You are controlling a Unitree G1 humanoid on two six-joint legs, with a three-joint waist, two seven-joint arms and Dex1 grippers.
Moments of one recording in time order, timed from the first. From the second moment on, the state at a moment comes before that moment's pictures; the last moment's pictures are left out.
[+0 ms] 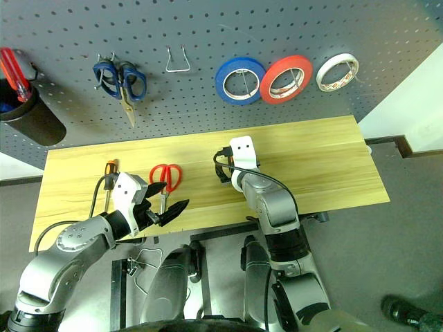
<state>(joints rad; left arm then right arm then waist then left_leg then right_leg) 0.07 0.50 0.02 -0.60 -0.47 0.67 -0.48 -0.50 -0.01 0.11 -0.06 0.15 0.94 0.04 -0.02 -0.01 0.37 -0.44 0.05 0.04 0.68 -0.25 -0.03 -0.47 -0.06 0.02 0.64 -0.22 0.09</state>
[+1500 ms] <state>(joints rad) 0.05 0.47 0.01 -0.62 -0.54 0.72 -0.47 -0.48 0.01 0.16 -0.14 0.03 1.20 -0.01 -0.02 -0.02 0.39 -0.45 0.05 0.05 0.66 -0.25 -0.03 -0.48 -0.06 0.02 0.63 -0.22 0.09</state>
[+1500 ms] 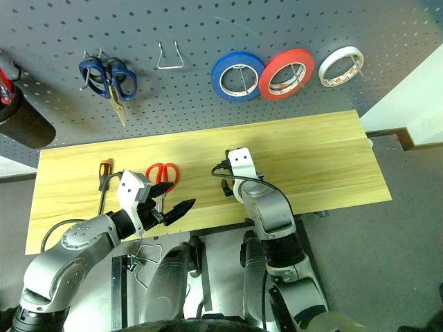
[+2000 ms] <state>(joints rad) 0.06 0.47 0.02 -0.65 -0.56 0.74 -0.45 -0.48 0.00 0.16 -0.14 0.01 1.19 -0.01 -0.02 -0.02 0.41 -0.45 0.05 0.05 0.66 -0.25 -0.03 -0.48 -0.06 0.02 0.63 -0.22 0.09</state>
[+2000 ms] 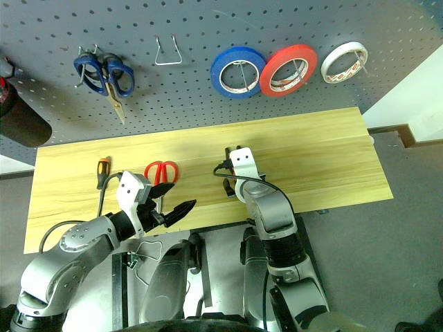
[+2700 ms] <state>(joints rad) 0.10 0.48 0.03 -0.72 -0.59 0.76 -0.41 -0.48 0.00 0.16 -0.11 0.00 1.15 -0.01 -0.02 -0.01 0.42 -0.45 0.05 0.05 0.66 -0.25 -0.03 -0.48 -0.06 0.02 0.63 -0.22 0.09</state>
